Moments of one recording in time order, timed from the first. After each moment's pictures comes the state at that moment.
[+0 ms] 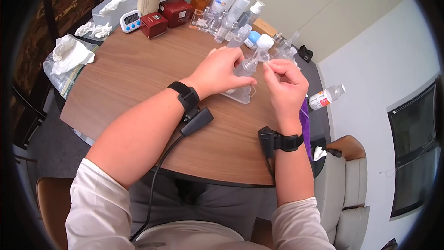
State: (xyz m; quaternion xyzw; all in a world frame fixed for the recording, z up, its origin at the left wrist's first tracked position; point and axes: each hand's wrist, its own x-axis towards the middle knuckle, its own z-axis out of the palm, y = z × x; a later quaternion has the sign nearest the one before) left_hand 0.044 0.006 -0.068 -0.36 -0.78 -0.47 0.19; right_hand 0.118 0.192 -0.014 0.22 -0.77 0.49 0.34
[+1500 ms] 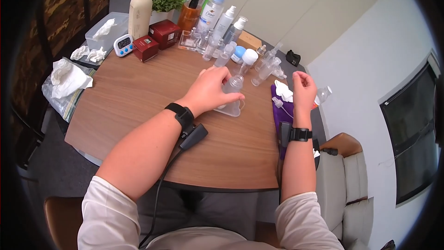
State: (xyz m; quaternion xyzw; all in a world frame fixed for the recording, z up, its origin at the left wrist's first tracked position) left_hand 0.048 0.006 -0.065 -0.36 -0.78 -0.49 0.17; right_hand 0.085 0.323 -0.002 -0.05 -0.79 0.43 0.44
